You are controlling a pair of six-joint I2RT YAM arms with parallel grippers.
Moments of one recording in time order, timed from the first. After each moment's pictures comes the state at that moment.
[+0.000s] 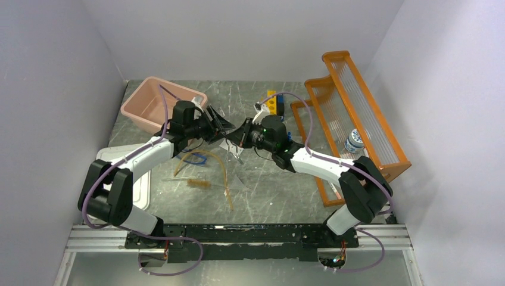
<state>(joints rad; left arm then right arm) -0.39 1.48 0.90 0.07 0.42 -1.01 0.74 1.55 0.90 0.40 -0.19 0.76</state>
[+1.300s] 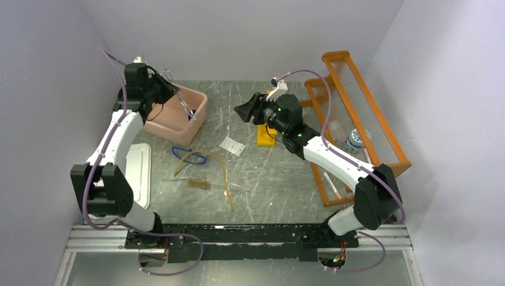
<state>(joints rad) -0.05 1.48 1.31 -0.25 0.17 -0.73 0.63 1.46 1.07 0.28 -0.11 0.60</state>
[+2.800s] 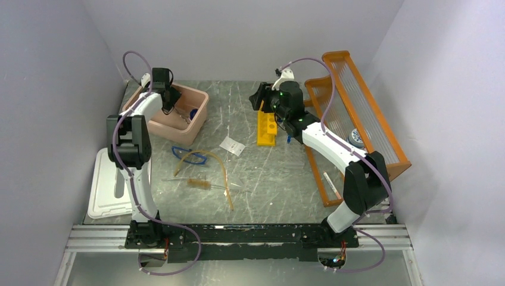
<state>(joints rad) -0.03 2.13 1.65 -0.33 -0.23 -0.94 0.50 1.60 1.22 0.14 0.00 0.39</state>
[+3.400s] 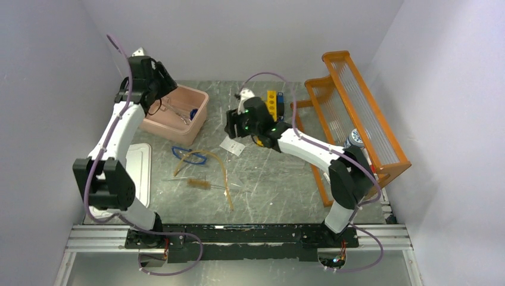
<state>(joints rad) -0.06 1.63 1.52 -0.39 -0.10 -0.57 0.72 1.70 1.27 -0.02 -0.01 0.27</state>
